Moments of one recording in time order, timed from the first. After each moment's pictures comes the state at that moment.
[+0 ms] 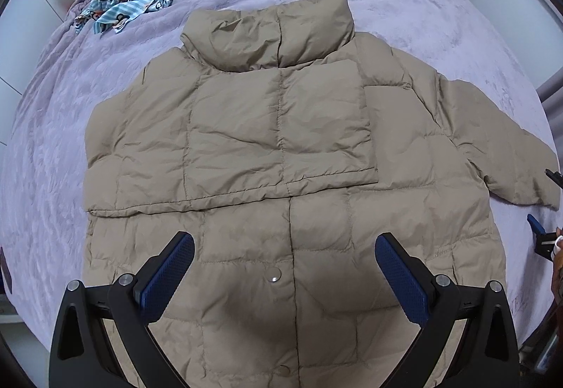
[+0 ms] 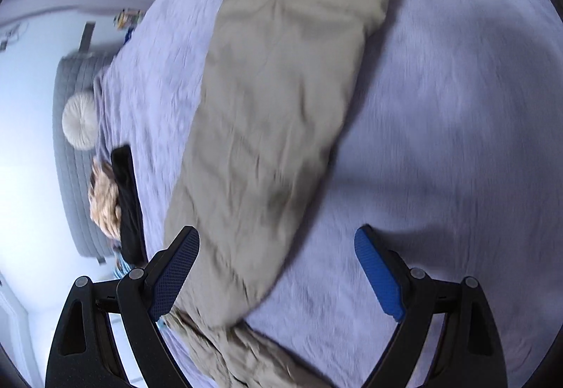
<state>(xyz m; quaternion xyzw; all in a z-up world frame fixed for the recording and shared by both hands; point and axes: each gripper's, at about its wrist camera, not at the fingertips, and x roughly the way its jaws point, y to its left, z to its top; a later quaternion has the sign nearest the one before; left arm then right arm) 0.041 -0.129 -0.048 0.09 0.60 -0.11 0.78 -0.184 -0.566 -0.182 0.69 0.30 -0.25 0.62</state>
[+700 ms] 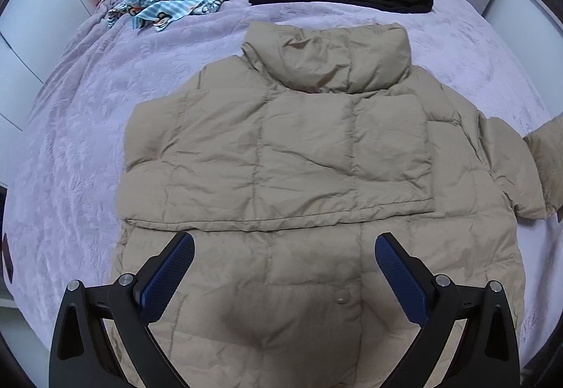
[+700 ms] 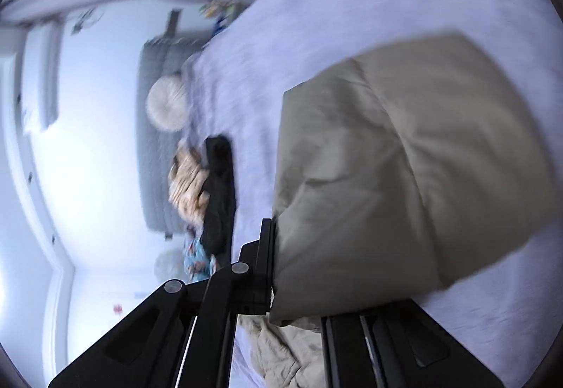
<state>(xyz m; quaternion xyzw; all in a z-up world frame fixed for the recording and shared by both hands) 0.063 -0.059 -0.045 0.07 0.57 -0.06 0.81 -0.084 -0.588 -0.110 0.67 0.21 -0.08 0.71</state>
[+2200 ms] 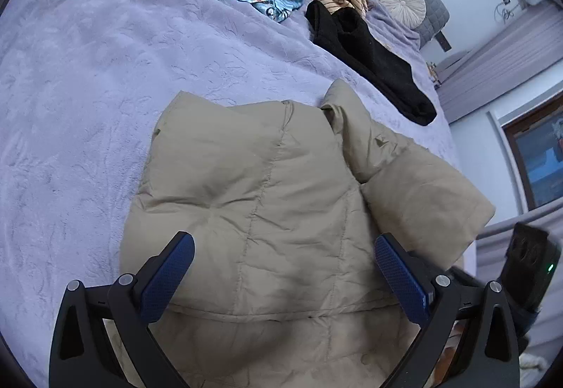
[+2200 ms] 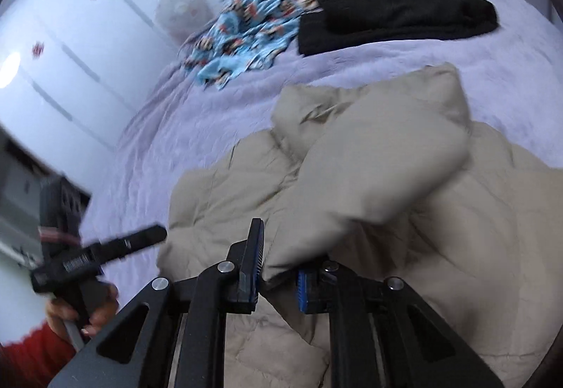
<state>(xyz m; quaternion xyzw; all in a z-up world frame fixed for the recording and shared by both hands) 0.147 0.114 -0.093 -0.24 0.54 -0.17 0.79 0.124 -0.146 -0.082 0.15 0.46 0.15 0.86</state>
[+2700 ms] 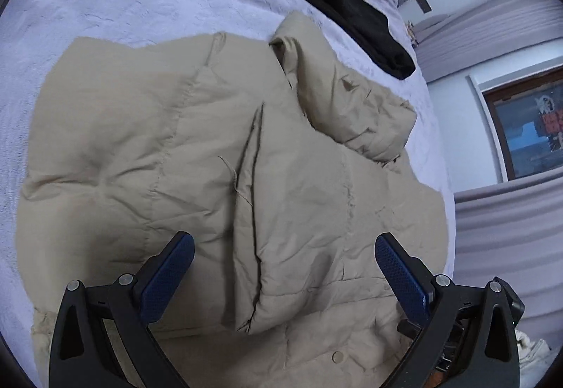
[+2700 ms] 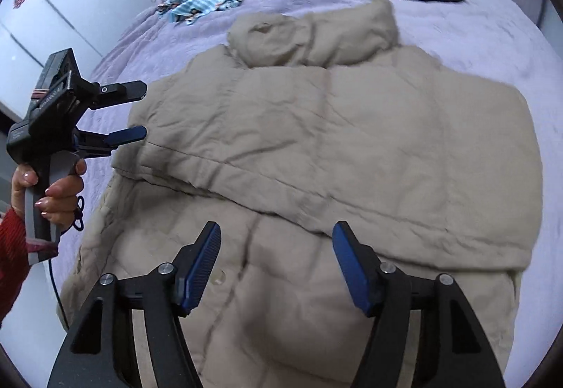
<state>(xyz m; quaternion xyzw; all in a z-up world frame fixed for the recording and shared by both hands) 0.166 0.038 -0.130 -0.22 0.60 -0.24 0.73 0.020 -0.199 -0.107 0.12 0.54 0.09 0.83</state>
